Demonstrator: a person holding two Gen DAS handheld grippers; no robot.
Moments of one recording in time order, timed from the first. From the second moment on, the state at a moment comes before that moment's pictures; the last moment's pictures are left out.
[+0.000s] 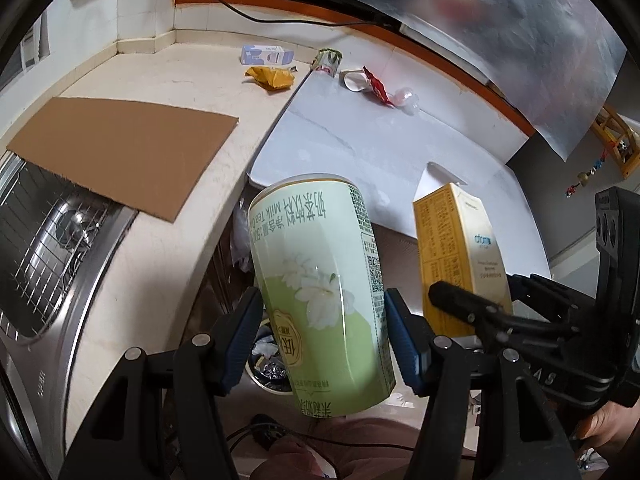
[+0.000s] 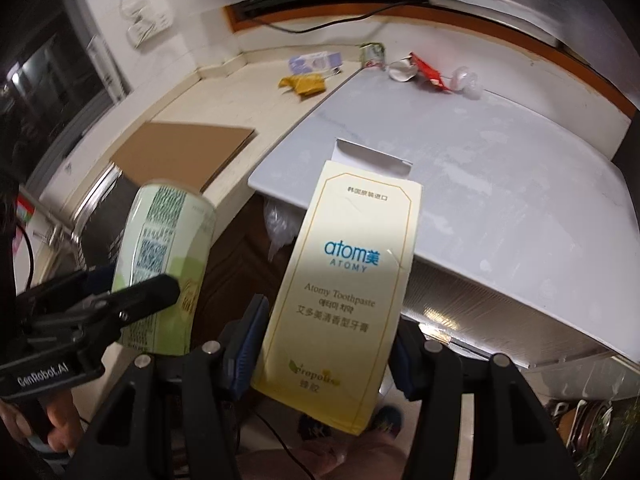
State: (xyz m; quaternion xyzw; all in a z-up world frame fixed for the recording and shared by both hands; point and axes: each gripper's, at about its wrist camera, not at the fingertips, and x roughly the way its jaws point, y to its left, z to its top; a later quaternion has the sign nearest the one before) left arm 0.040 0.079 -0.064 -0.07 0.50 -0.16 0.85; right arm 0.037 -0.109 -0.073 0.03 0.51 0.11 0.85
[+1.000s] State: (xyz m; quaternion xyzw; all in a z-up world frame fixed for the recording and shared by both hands) left arm 0.015 0.028 -0.358 -0.10 0.61 -0.08 0.78; right arm 0.018 -0.145 -0.374 0.00 0.66 0.15 0.74
